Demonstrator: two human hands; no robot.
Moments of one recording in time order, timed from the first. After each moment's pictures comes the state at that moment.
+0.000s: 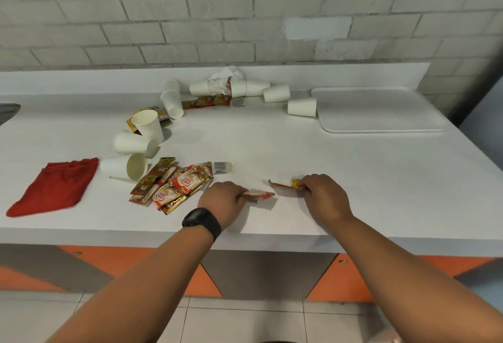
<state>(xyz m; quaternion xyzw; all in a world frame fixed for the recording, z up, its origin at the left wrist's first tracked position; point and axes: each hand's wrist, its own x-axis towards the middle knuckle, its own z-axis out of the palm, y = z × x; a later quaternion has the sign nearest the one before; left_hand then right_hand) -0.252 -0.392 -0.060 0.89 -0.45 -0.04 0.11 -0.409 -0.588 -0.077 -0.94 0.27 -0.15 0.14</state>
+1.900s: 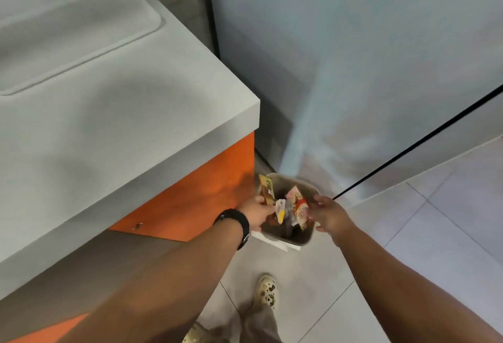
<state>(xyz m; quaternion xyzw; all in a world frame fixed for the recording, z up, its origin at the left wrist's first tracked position) -0.725 -0.692 -0.207 0.70 -0.32 -0.63 0.13 -0.917 -0.713 -0.223 -0.31 0.71 -0.18 0.61</state>
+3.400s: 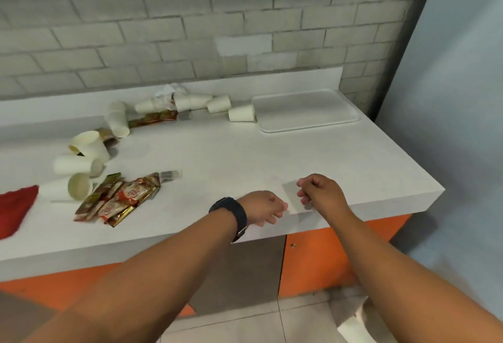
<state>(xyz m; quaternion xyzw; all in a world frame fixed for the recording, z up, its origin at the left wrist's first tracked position) -0.419 -0.499 -0.005 0.75 -0.40 -0.47 0.22 -0.549 -0.616 -0.038 -0.69 0.43 -0.23 0.54</state>
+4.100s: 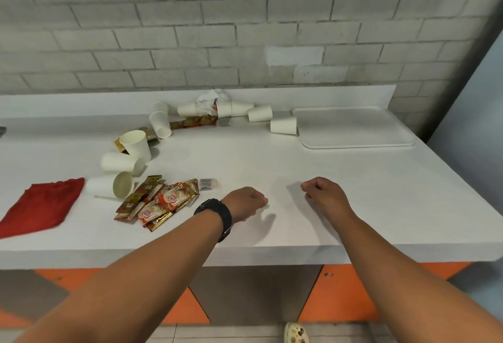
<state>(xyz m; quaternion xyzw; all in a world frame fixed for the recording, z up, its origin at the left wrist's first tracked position) -0.291 -0.450 -0.018 0.81 -0.32 -0.38 0.31 -0.440 -0.614 -0.041 -0.71 0.38 -0.21 0.55</state>
